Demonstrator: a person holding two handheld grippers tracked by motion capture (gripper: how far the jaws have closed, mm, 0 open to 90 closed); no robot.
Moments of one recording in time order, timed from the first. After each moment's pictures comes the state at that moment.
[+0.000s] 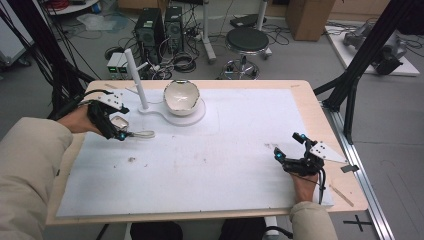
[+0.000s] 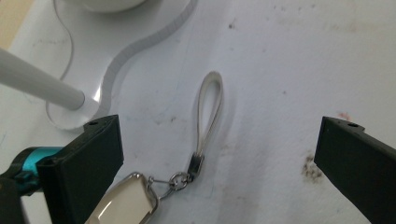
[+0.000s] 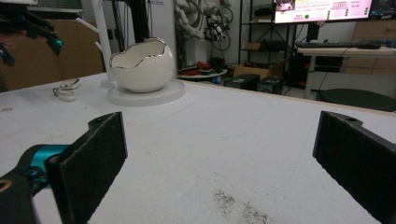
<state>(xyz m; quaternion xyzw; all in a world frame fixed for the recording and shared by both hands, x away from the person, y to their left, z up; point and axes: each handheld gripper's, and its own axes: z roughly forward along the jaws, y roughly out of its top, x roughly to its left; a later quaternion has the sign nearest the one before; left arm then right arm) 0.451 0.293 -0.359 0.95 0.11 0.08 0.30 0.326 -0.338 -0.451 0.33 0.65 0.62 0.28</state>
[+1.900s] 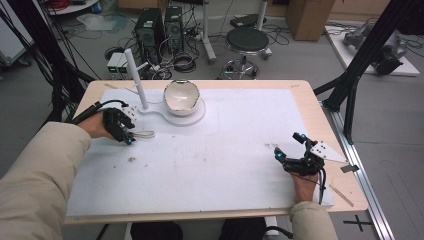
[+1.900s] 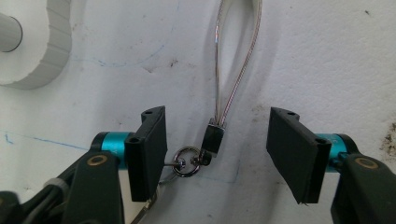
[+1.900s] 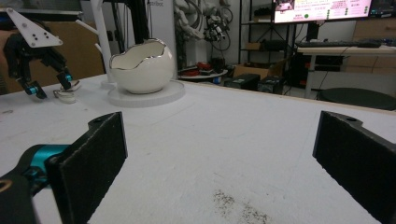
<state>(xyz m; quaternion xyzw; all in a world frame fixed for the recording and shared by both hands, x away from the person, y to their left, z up) 0.469 0.272 -0.403 0.98 0.10 0.07 0.16 0.327 -0.340 -0.451 0.33 0.64 0.63 0.28</state>
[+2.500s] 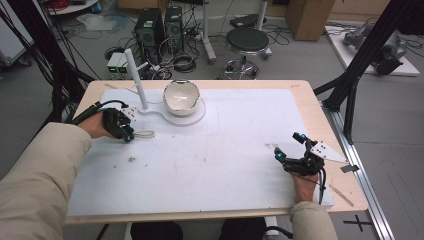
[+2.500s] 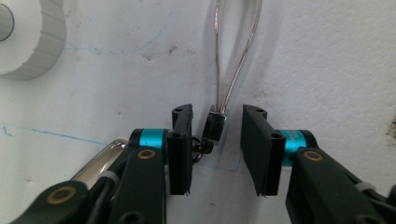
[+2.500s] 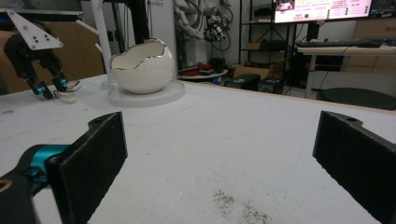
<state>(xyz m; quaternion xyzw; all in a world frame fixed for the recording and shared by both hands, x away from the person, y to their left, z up) 0.470 0.274 -0.404 0.98 0.09 0.08 0.14 0.327 -0.340 -0.451 0.33 0.64 0.63 0.28</state>
